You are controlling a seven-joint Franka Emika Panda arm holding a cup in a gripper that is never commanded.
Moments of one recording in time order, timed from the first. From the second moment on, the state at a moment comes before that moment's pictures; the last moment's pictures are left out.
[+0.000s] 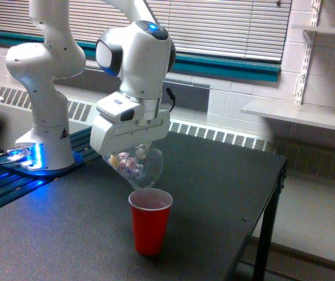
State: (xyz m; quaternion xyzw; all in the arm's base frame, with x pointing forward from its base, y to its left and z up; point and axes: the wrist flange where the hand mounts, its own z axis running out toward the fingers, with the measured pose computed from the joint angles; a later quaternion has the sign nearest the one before) arm 0.451 -0.220 0.296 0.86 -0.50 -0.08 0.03
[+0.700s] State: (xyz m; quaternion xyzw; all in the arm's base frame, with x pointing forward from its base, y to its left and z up) arm 0.455 -0.206 0.298 0.86 -0.50 -0.11 0.04
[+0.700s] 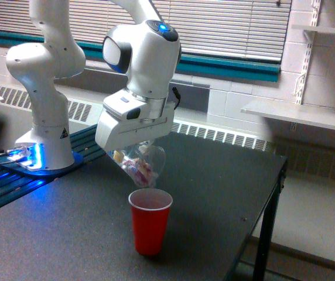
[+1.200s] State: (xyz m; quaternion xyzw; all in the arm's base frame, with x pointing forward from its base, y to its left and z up) arm 0.454 -0.206 0.297 0.85 -0.51 -0.12 0.04
